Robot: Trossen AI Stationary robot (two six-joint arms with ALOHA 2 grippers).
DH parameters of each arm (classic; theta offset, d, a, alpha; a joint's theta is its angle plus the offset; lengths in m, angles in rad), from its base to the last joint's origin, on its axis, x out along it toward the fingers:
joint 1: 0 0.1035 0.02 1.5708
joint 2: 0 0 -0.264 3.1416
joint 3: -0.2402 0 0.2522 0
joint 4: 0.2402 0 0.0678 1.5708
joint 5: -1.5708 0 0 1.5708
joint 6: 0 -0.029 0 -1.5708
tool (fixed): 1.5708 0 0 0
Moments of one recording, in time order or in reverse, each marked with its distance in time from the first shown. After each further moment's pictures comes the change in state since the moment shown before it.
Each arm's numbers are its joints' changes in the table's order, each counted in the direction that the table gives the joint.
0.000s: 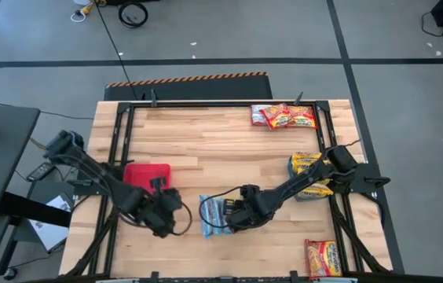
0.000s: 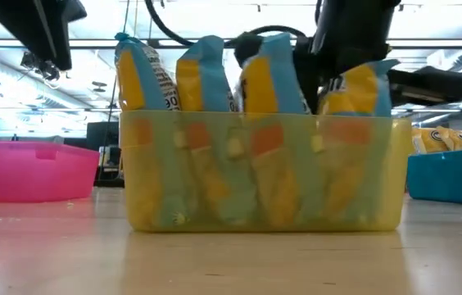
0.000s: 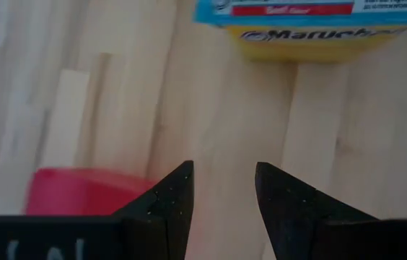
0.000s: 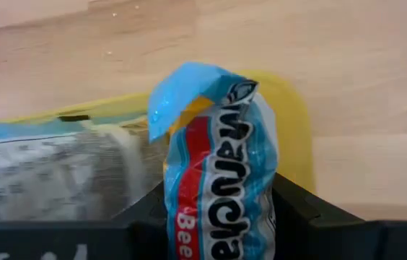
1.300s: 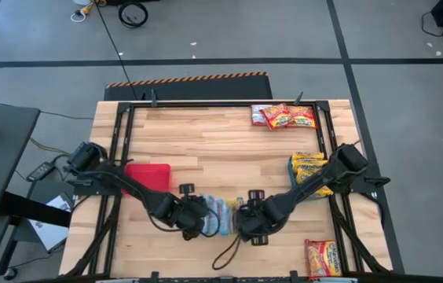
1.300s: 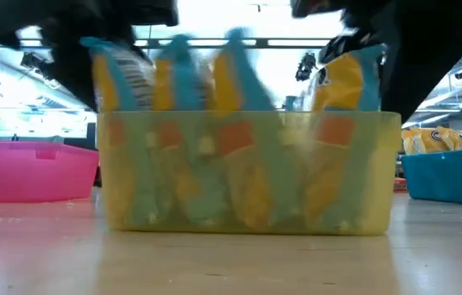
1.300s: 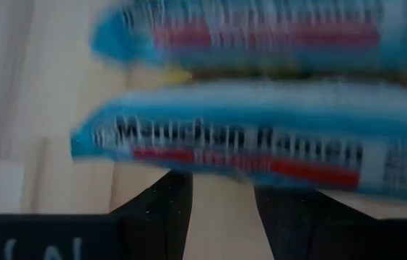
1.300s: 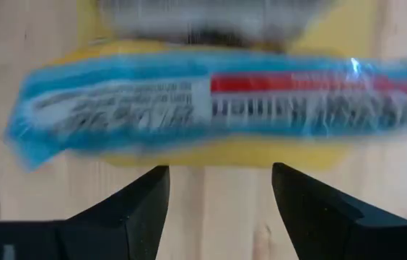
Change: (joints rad) left arm 0.119 -0.265 0.001 -0.389 0.003 -0.252; right arm 0.079 0.082 0.016 0.054 0.064 1.641
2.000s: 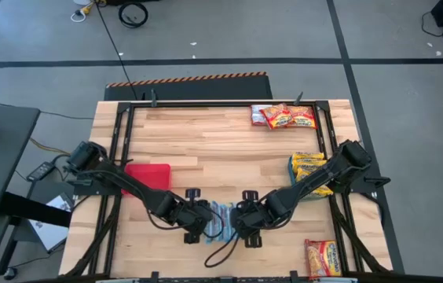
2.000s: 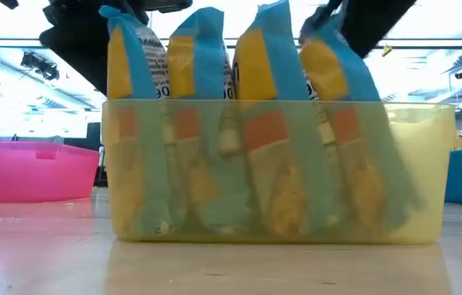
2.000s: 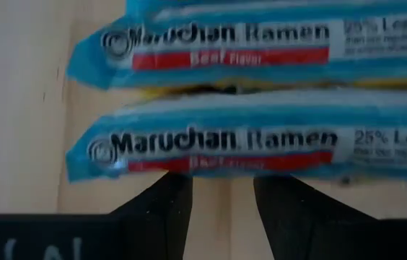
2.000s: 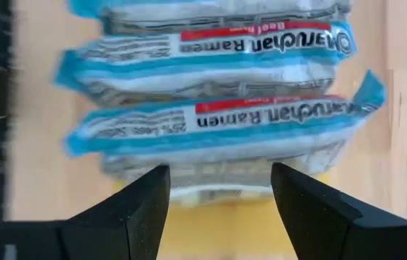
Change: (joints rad) left arm 0.003 0.008 -0.002 -0.121 -0.138 -0.066; right arm -0.014 0.057 -0.002 -0.154 0.043 0.003
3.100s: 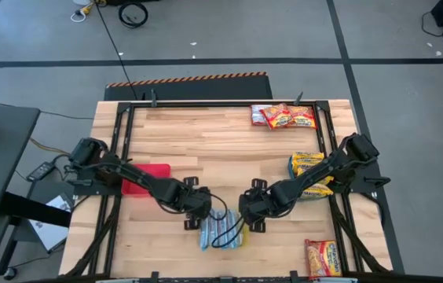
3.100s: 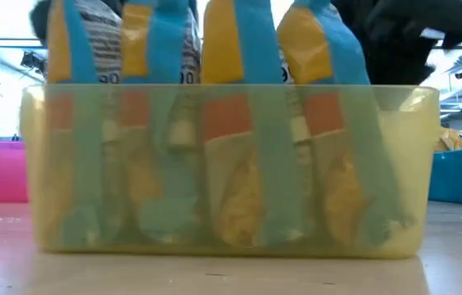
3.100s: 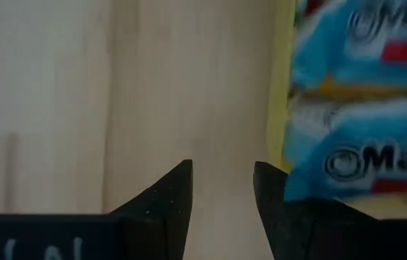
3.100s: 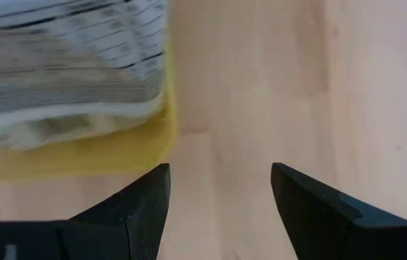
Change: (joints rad) left arm 0.126 0.009 0.000 0.130 -0.079 -0.030; right arm -0.062 0.092 0.259 -0.096 -0.078 -0.024
